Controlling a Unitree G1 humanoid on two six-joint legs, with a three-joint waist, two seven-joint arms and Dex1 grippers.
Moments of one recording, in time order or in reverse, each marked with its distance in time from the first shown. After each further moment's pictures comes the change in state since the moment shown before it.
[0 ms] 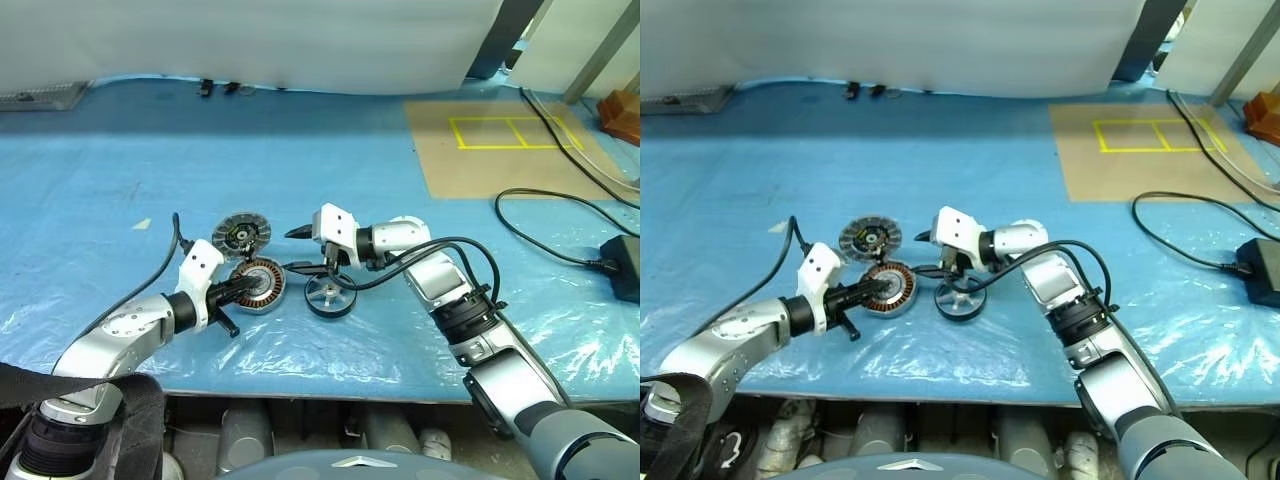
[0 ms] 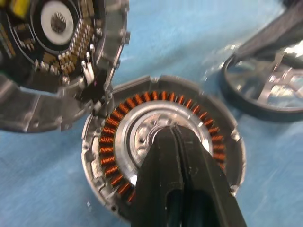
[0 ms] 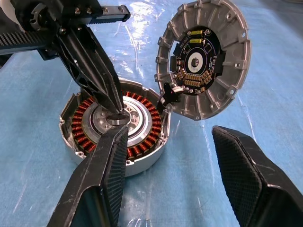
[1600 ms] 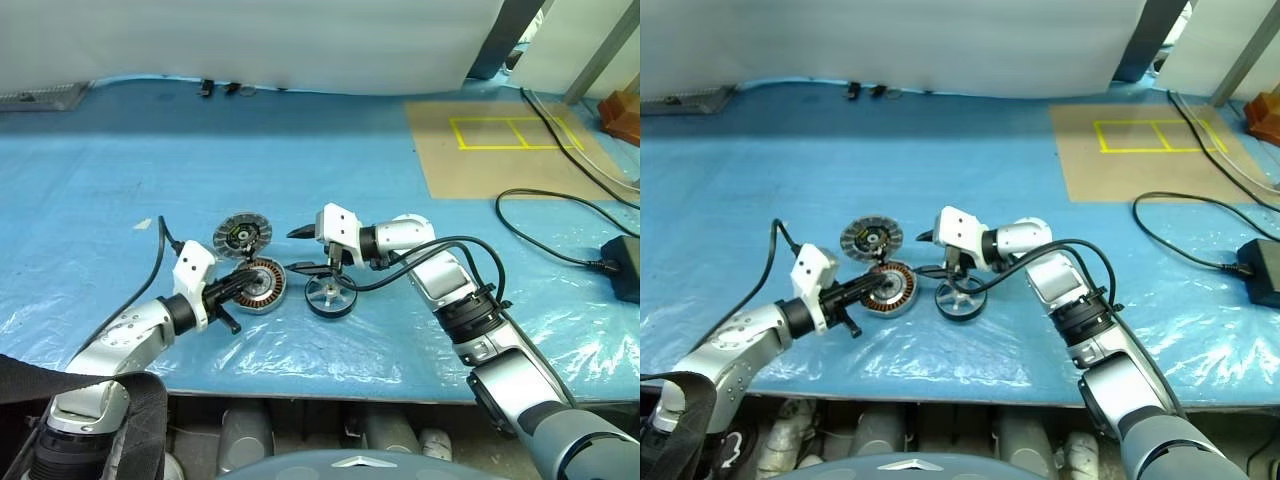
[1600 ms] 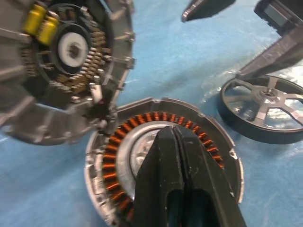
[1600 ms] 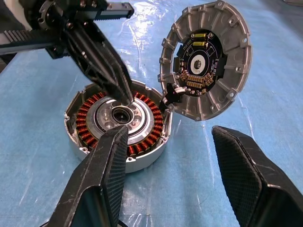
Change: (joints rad) left arm 0.068 -0.069 -0.055 0.040 0.091 -0.180 -0.017; right arm 0.000 -0.022 -0.002 -0.020 0.004 0.003 0.017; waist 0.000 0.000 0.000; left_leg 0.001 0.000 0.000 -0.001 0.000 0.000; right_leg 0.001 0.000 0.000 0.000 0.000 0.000
